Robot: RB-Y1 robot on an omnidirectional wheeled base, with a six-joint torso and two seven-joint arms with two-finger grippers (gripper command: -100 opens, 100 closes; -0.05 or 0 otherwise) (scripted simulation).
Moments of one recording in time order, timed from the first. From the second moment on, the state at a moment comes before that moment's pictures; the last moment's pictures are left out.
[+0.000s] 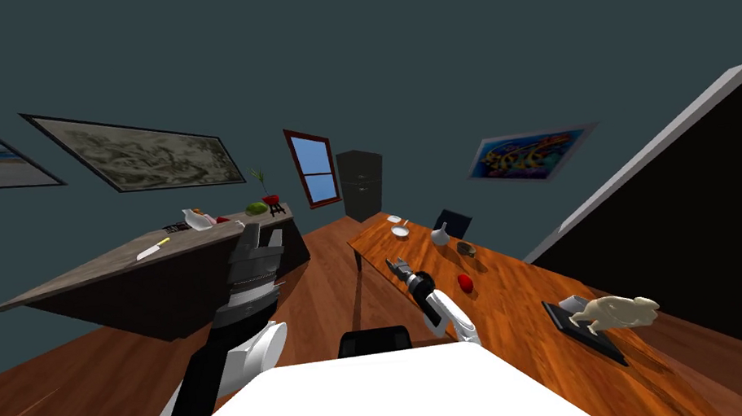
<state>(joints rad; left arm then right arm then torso) 0.53 0.05 0.07 -2.37 0.08 -0.49 -0.16 0.19 -0.28 0.27 -1.53 0.84 -0.23 0.12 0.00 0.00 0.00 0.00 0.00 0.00</state>
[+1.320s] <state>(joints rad) 0.53 0.05 0.07 -2.37 0.08 -0.49 -0.16 0.09 -0.32 0.31 -1.14 1.08 -0.09 0.25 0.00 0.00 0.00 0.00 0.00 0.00</state>
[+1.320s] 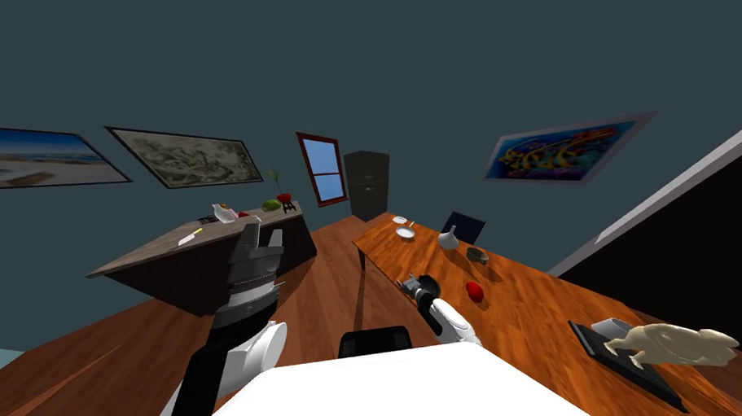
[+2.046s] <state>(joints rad) 0.53 0.05 0.07 -2.37 0.08 -0.49 -0.16 0.05 -0.33 0.29 -0.93 1.19 -0.04 0.33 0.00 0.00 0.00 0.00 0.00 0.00</state>
